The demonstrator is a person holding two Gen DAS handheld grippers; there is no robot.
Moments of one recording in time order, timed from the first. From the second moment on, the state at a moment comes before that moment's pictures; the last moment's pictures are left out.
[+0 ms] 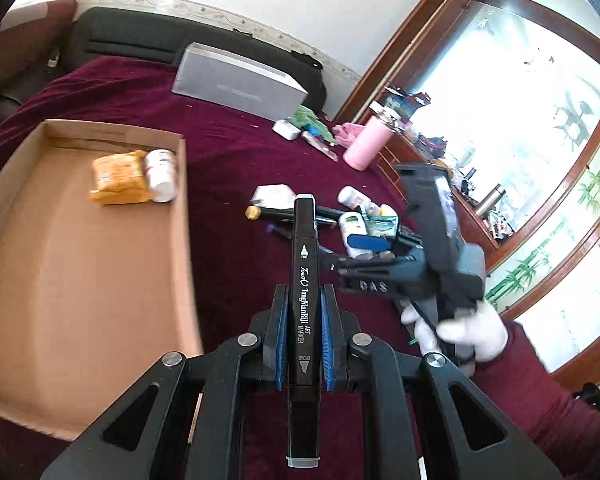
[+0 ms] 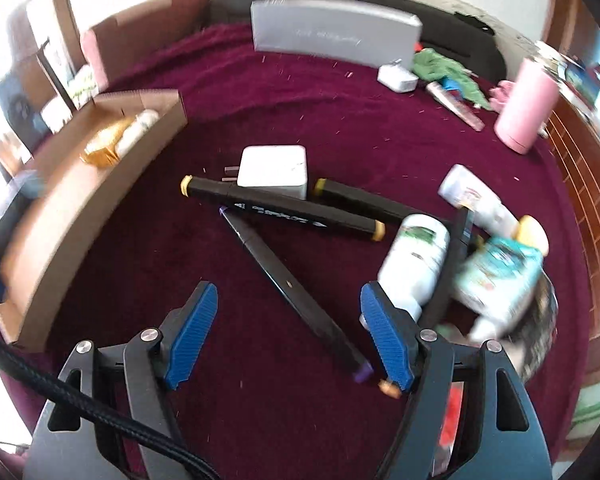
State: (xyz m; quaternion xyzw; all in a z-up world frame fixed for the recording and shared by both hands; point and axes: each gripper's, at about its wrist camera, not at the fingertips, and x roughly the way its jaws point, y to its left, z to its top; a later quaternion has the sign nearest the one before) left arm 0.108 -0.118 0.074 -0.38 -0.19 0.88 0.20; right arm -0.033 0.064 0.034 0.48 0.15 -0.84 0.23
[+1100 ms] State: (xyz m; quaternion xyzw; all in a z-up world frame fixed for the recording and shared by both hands) left arm 0.125 -0.223 0.076 -0.36 -0.21 0.90 0.08; right arm -0.011 0.047 0.055 0.53 -0.18 -0.72 0.40
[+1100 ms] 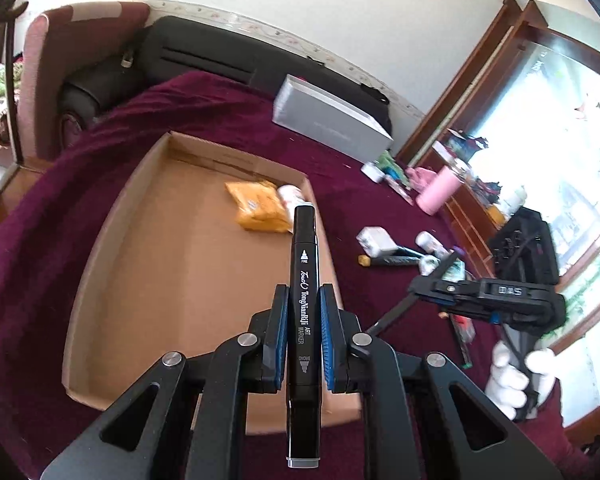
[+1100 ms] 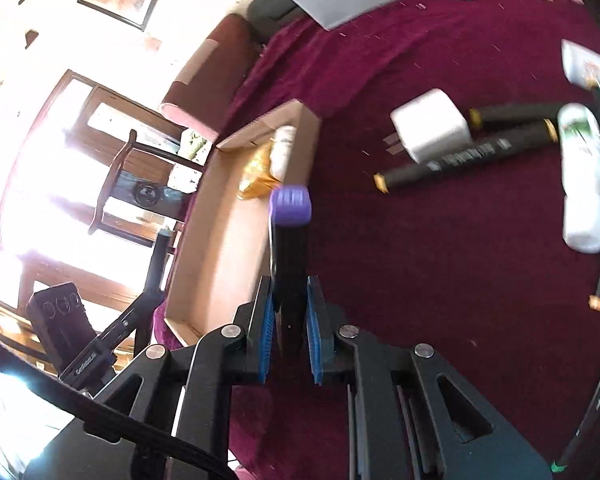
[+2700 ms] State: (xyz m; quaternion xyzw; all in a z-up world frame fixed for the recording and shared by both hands) left arm 0.032 -0.282 0.064 -0.36 -0.25 0.90 0.03; right arm -0.059 -0.106 0.117 0.45 -0.03 -0.82 0.34
